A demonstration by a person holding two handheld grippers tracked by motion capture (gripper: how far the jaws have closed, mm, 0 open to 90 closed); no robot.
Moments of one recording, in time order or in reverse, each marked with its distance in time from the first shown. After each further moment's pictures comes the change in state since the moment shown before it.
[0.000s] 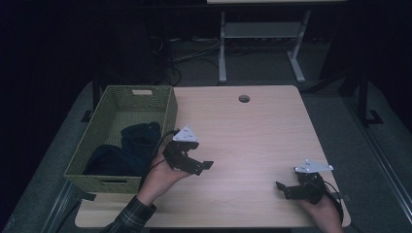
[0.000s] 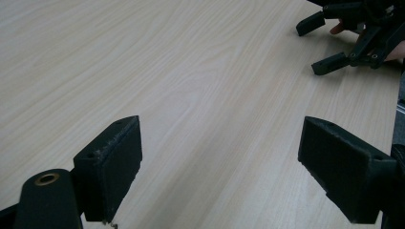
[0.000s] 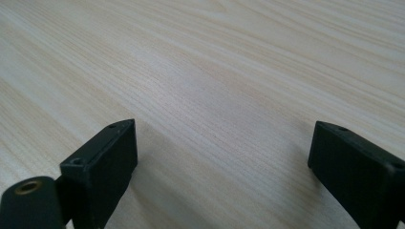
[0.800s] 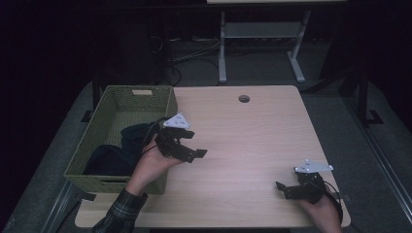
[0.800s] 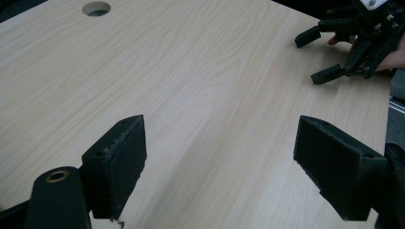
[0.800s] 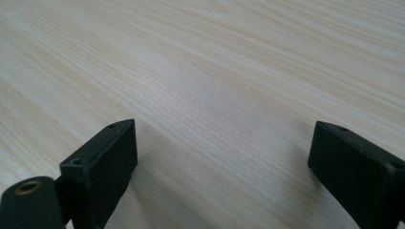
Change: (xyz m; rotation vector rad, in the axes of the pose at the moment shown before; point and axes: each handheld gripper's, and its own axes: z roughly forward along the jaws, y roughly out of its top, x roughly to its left) left arm 0.024 0.018 -0.022 -0.001 -0.027 0.029; right arm 0.000 0.000 0.000 -0.001 -0.001 0.002
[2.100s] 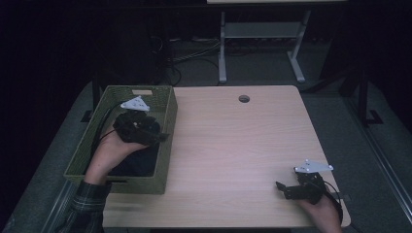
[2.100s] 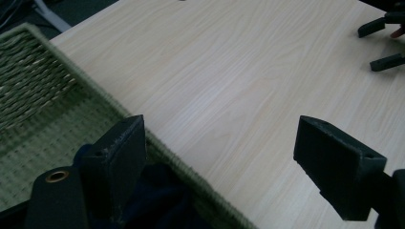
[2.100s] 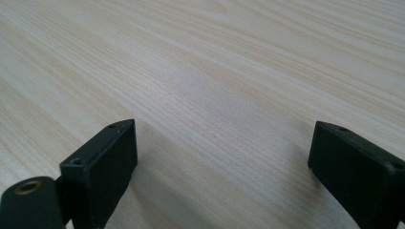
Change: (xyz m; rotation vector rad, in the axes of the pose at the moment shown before) left arm 0.052 -0.010 -0.089 0.059 0.172 -0.065; right arm 0.000 0.000 0.000 0.002 0.001 0.001
